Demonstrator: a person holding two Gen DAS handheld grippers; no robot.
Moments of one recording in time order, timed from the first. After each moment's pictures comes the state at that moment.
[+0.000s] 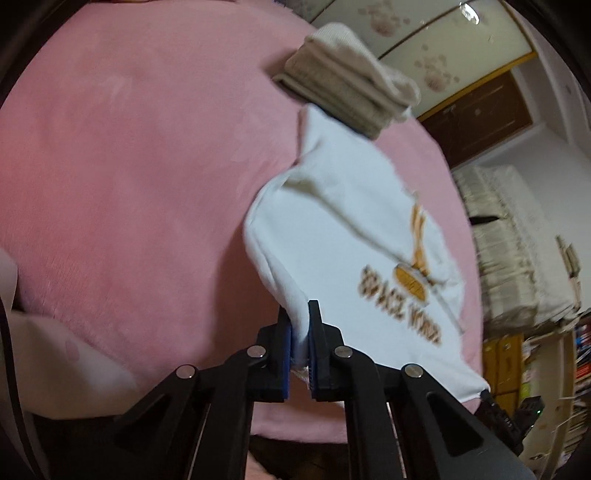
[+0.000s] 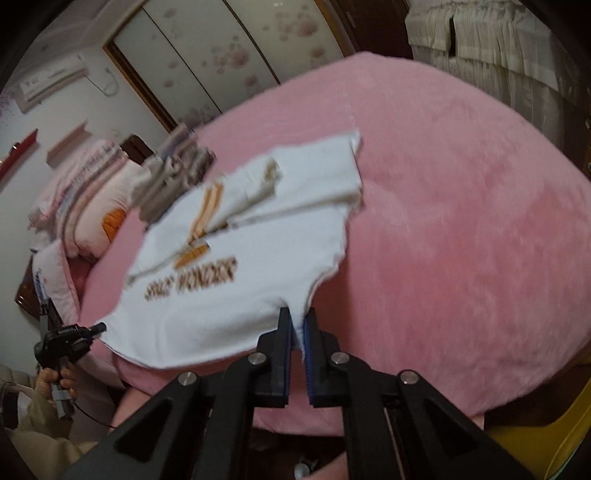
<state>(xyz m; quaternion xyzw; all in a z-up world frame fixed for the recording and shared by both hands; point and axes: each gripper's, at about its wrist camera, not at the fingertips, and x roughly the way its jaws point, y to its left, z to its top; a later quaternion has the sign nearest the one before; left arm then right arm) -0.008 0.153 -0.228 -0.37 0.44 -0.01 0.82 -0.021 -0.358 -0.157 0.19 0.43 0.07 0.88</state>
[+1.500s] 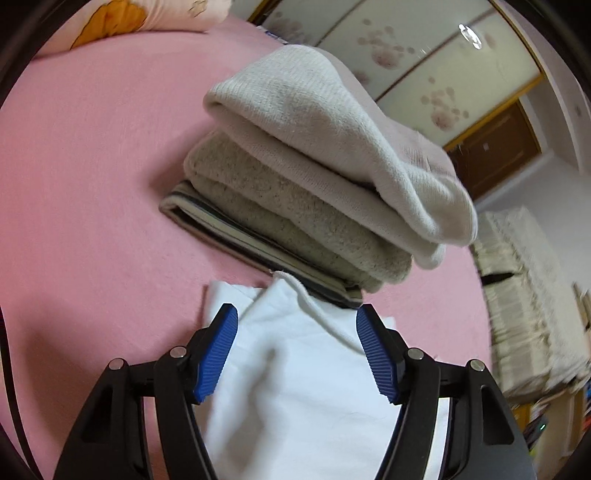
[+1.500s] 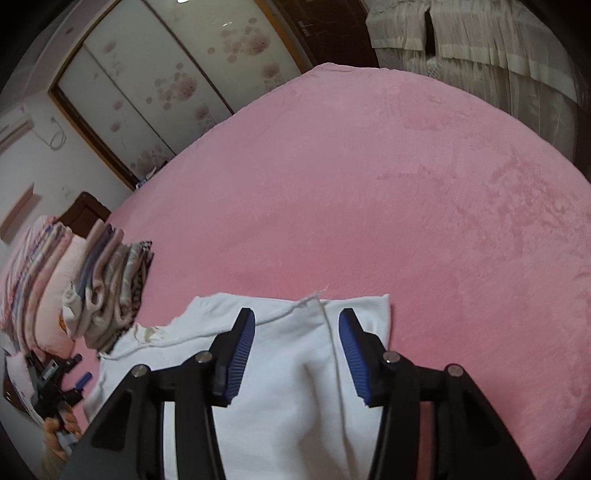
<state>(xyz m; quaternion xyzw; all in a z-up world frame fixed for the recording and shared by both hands) 0.276 0.181 -0.228 -0.35 0.39 0.04 0.85 0.256 -0.390 -0.188 0.22 0.43 -0.02 0.87</state>
